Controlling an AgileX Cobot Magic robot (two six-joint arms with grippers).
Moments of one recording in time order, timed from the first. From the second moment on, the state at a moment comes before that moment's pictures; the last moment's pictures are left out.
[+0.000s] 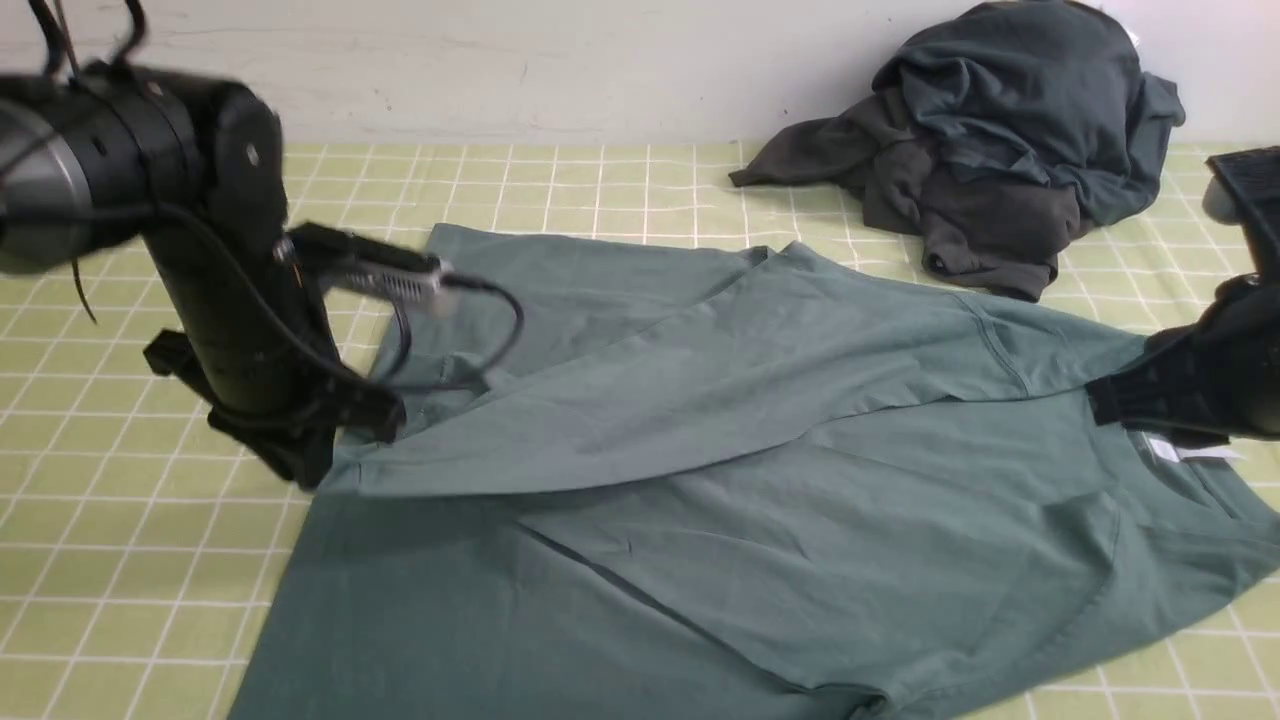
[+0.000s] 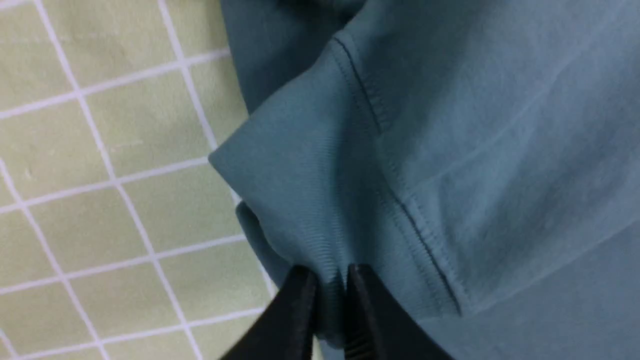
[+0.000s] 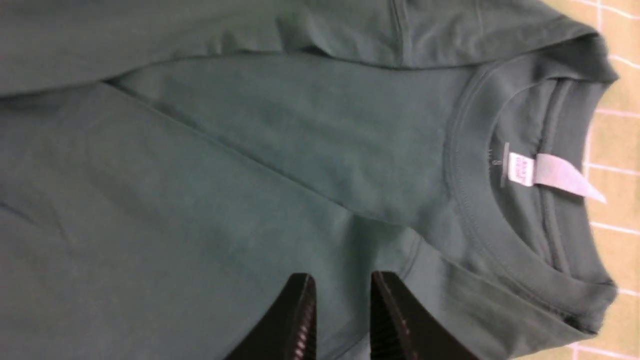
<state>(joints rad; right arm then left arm) 0.22 1.30 -0.99 -0.07 0.82 0.12 -0.20 1.81 -1.35 0.06 1.10 0.08</state>
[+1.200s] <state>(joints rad) 0.22 1.30 -0.99 0.46 0.91 -0.43 -0.51 1.56 -0.74 0.27 0.76 0.25</state>
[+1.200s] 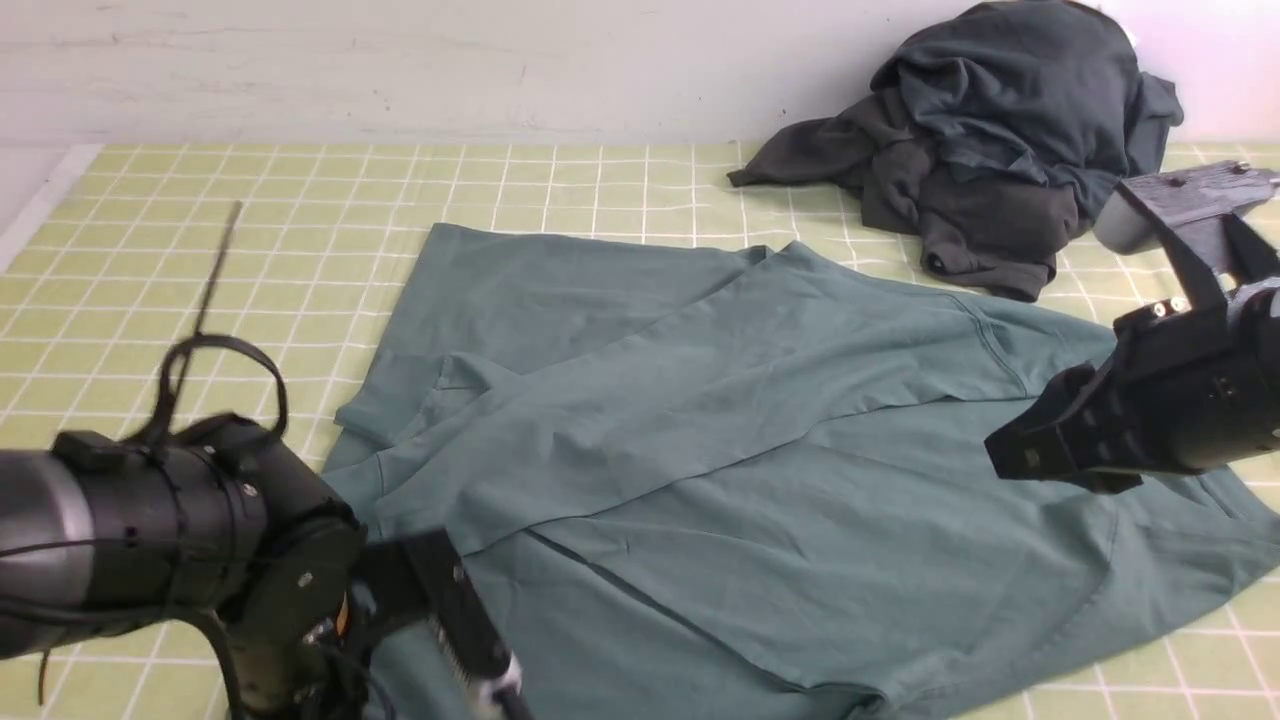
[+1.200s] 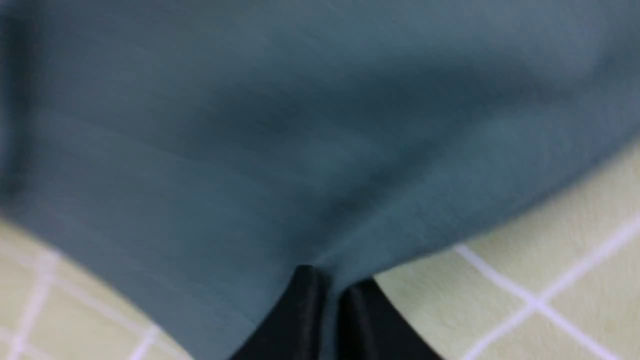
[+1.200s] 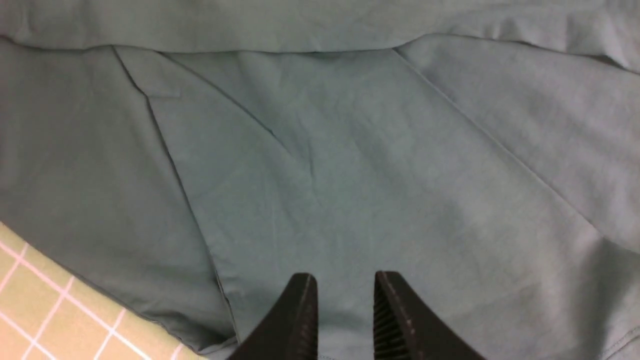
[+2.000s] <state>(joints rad) 0.31 1.53 -0.96 0.01 0.96 -1.12 -0.51 1.49 -0.78 0.27 0.84 -0.03</state>
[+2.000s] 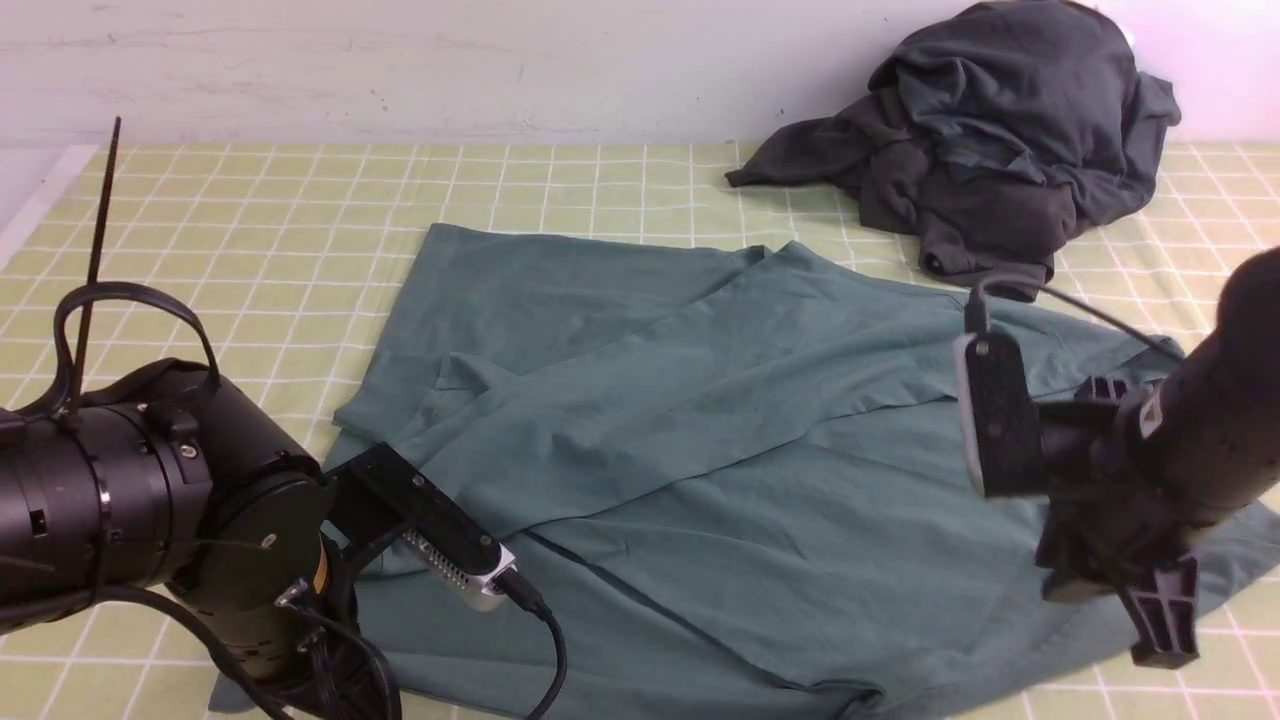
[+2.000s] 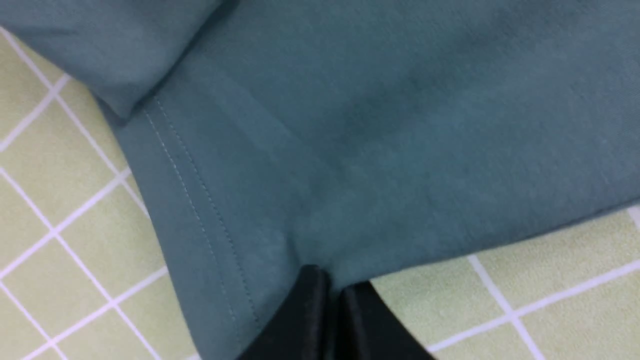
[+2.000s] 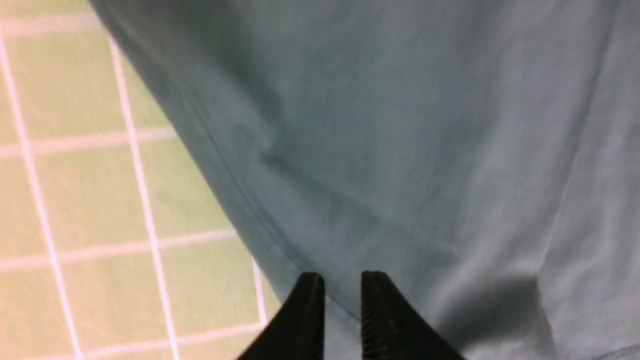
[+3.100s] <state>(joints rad) 0.30 1.53 -0.93 -0.43 0.64 -0.47 -0.40 1.44 -1.02 0.28 0.85 -0.05</state>
